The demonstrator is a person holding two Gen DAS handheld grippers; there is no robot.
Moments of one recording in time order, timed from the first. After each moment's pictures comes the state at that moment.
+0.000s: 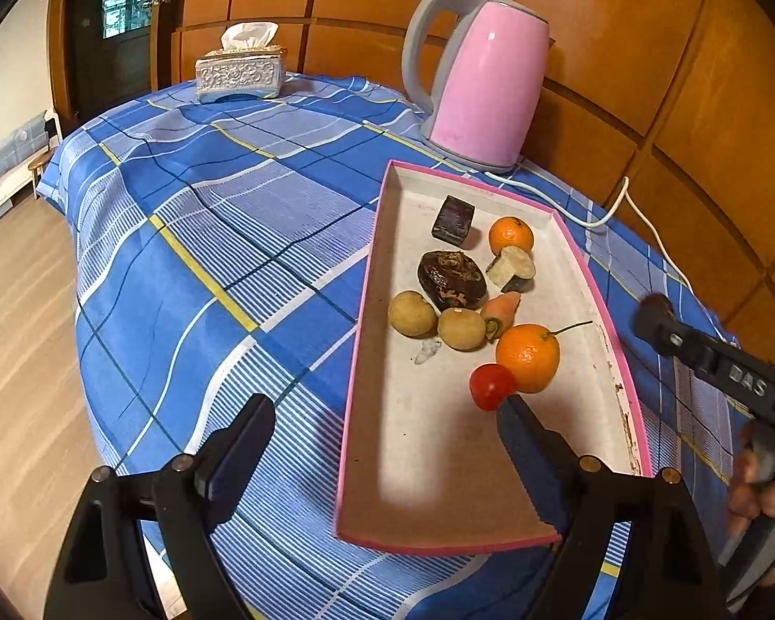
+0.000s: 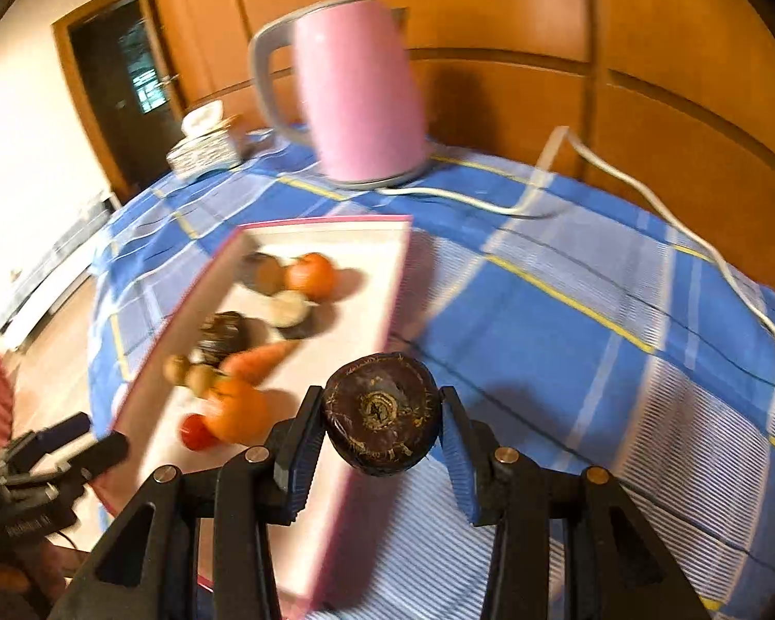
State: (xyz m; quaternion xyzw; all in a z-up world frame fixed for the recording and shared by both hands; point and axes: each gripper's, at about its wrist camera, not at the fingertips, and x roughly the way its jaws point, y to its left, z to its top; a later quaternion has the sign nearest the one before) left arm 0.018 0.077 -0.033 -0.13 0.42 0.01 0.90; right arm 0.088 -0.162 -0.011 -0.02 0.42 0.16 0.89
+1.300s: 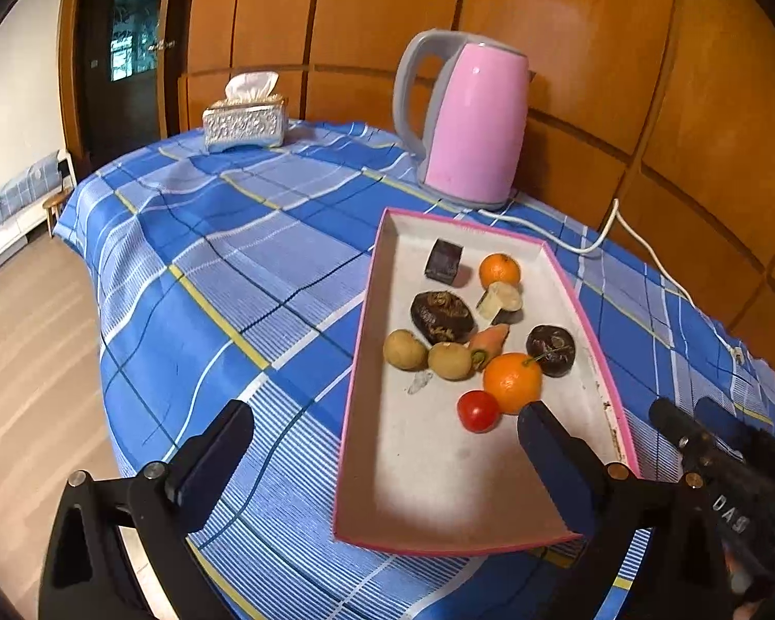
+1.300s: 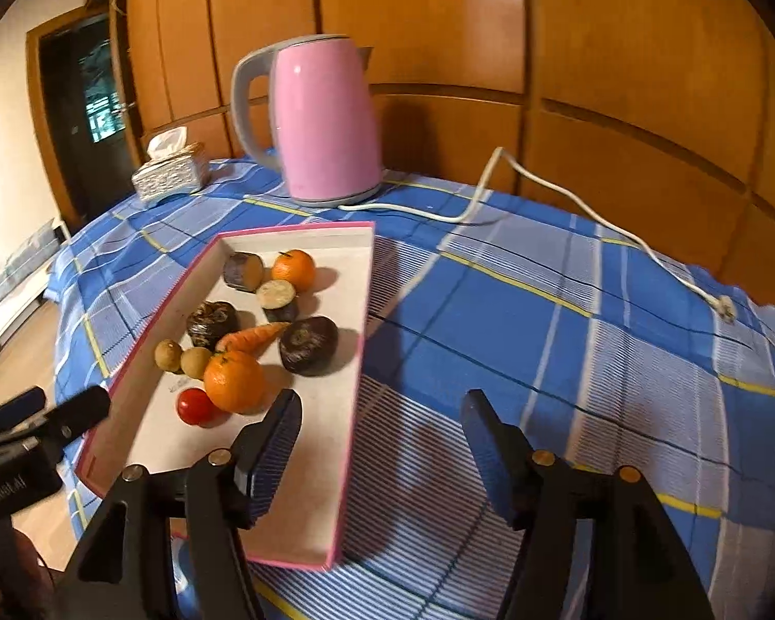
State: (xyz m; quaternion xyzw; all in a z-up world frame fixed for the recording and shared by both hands) left arm 0.001 0.064 -0.010 -0.10 0.36 0.03 0.93; right arm 0.021 -0.156 -0.014 -0.03 0.36 0.05 0.93
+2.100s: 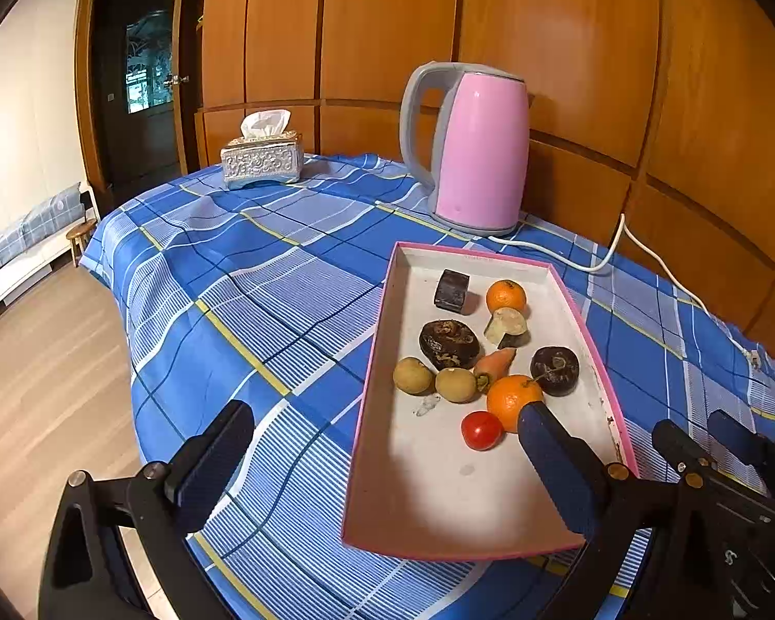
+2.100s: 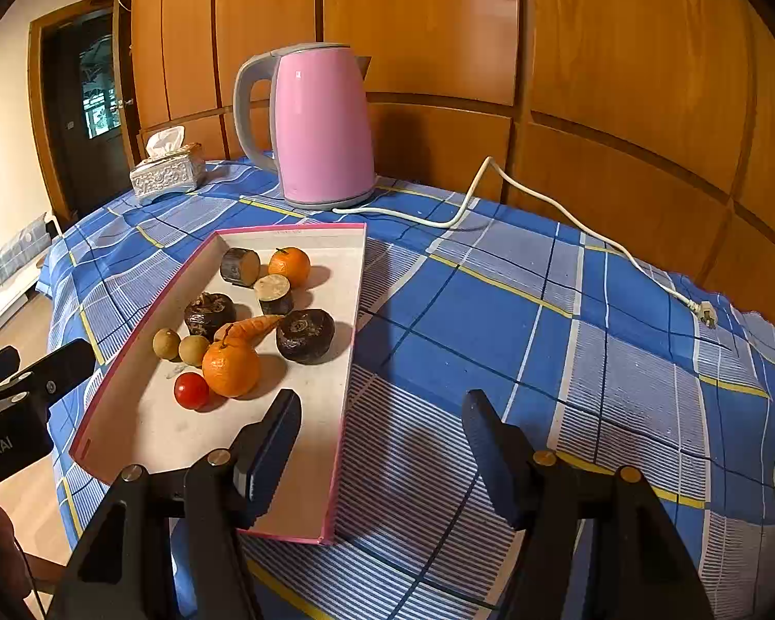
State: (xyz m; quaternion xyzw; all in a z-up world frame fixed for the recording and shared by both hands) left arm -0.009 0.054 0.006 -0.07 0.33 0.07 0.94; right arm 0.007 -0.152 -0.011 -0.05 0.35 0.04 0.94
